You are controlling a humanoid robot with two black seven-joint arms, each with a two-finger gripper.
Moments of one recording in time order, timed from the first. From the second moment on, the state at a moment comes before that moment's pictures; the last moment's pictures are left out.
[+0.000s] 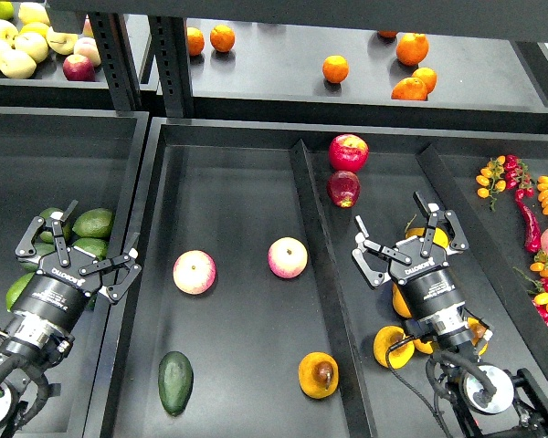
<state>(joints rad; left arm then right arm) 0.18 0.00 -1.48 -1.38 0.16 -0.41 0.14 0.02 0.01 1.37 1.19 -0.02 0.58 -0.13</state>
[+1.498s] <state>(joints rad) 0.17 0.00 -1.50 -1.38 0.16 -0.47 0.17 0.04 0.02 1.43 1.20 0.01 0.54 -0.14</state>
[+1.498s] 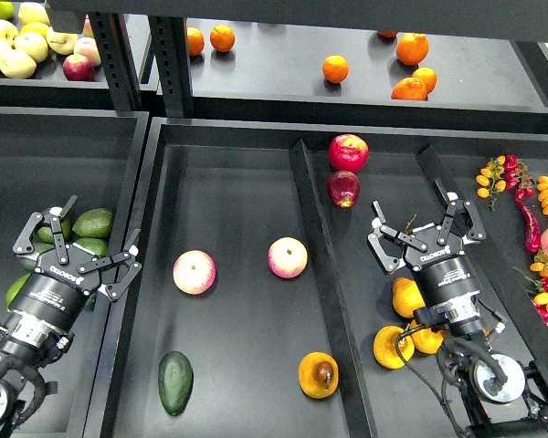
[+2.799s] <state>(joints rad) -0.90 0.69 -0.29 -1.20 -0.12 -0.49 0.49 0.23 0.02 1.46 0.99 0.02 0.48 -0.15</state>
